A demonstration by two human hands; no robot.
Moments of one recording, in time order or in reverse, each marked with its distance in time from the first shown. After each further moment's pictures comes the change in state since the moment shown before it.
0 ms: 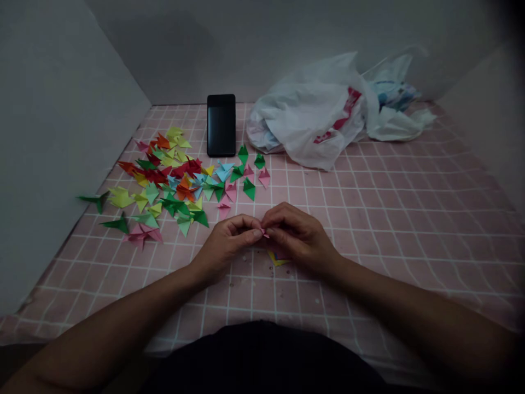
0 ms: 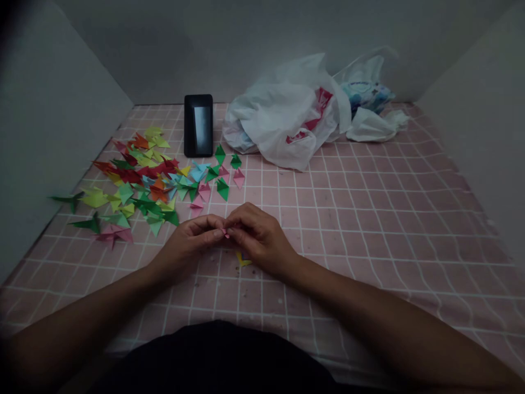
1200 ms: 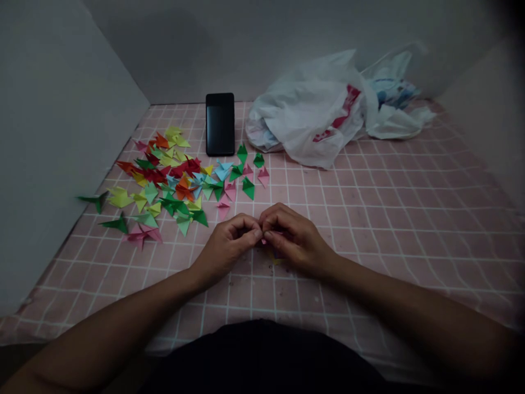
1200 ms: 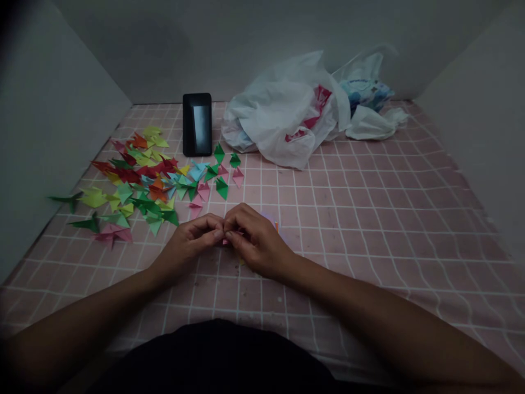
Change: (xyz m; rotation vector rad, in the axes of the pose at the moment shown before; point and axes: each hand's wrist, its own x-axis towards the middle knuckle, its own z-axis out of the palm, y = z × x) left_hand -0.004 0.010 0.006 0.320 0.000 0.129; right_hand -0.001 -0.001 0.005 0.064 -0.060 0.001
